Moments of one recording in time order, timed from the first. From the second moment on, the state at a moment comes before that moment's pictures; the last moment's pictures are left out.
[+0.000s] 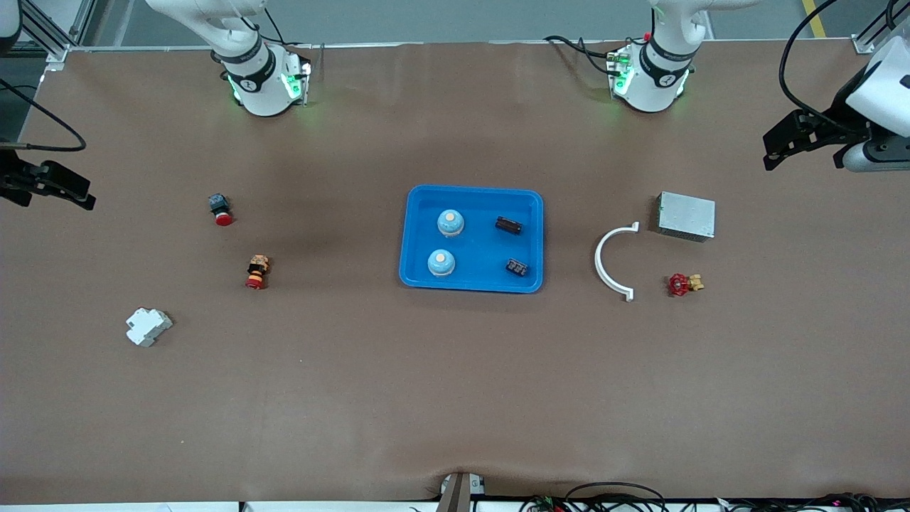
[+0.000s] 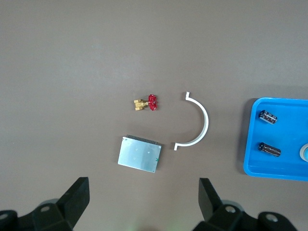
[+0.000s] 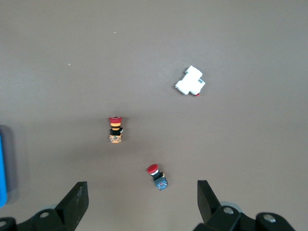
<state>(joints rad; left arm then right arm) 0.00 -0.06 -0.12 -1.55 0.04 1.50 -0.11 -0.04 0.00 -0.05 -1.59 -0.02 1.59 -0.02</state>
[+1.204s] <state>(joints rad) 0.00 -0.06 -0.12 -1.55 0.02 1.50 -0.11 -0.04 -0.04 -0.05 -1.59 0.01 1.52 -0.03</state>
